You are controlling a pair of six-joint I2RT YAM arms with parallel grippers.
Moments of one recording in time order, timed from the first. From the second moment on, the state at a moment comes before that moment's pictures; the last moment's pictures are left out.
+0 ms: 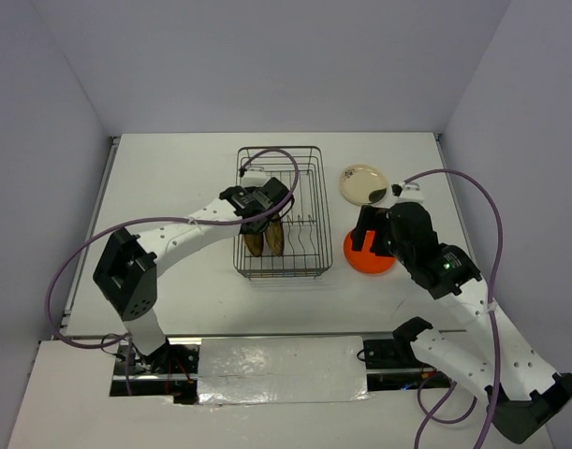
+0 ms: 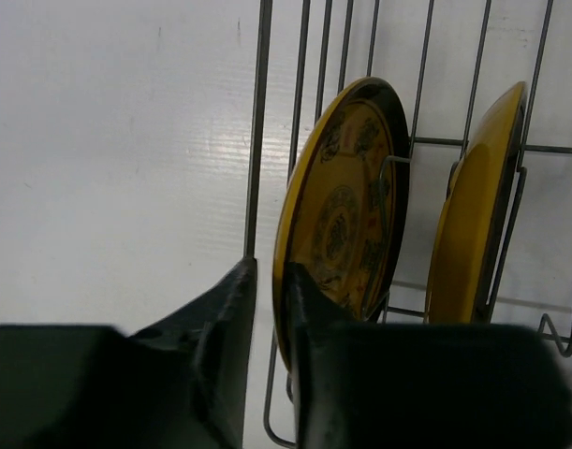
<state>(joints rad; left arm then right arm) -0.77 1.72 1.43 -0.92 -0.70 -0.71 0.49 0.79 0.91 -0.76 0.25 0.48</state>
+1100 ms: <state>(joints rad) -0.21 1.40 1.46 -0.91 -0.72 -0.68 0.49 0.74 0.86 -0.72 0.16 0.48</state>
